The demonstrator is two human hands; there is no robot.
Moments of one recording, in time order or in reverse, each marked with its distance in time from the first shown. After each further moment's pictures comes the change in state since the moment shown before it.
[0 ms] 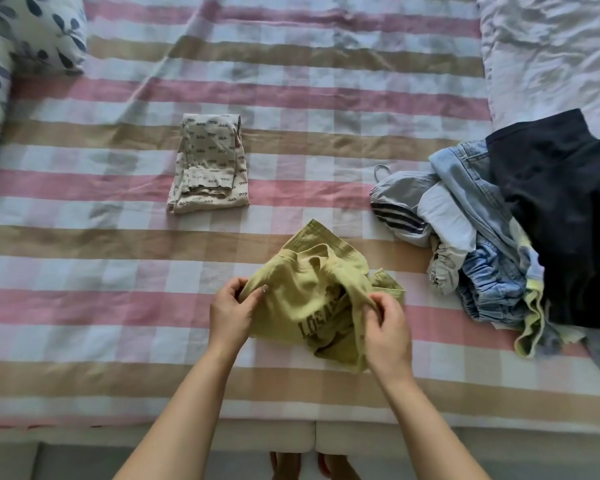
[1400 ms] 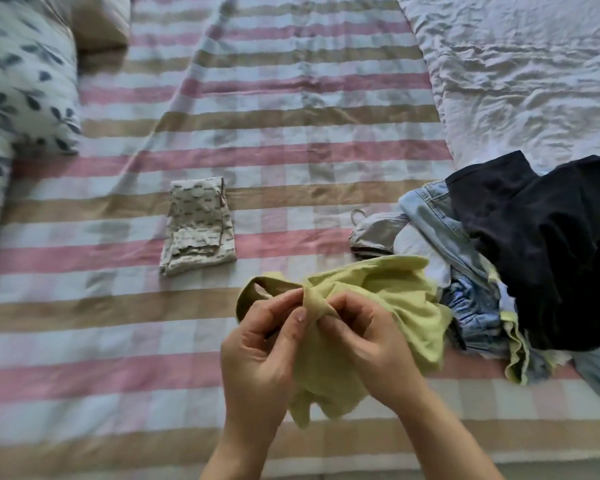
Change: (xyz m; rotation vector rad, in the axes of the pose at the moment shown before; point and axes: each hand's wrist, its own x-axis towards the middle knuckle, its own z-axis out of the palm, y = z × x) left_hand -0.078 0.167 0.010 -0.404 -0.056 0.375; right_hand 0.019 -0.116 -0.059 0.611 -0.448 -0.249
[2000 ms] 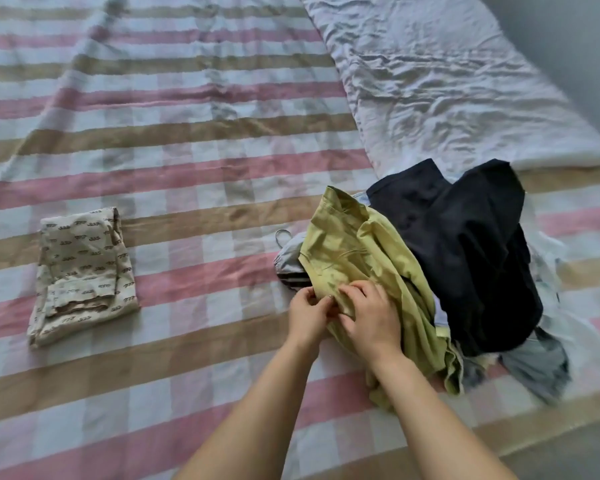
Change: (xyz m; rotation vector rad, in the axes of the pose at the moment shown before) left_hand 0.079 -0.168 0.180 -0.076 -0.299 -0.724; right_hand 0.046 0.117 -0.154 -1.242 0.367 0.275
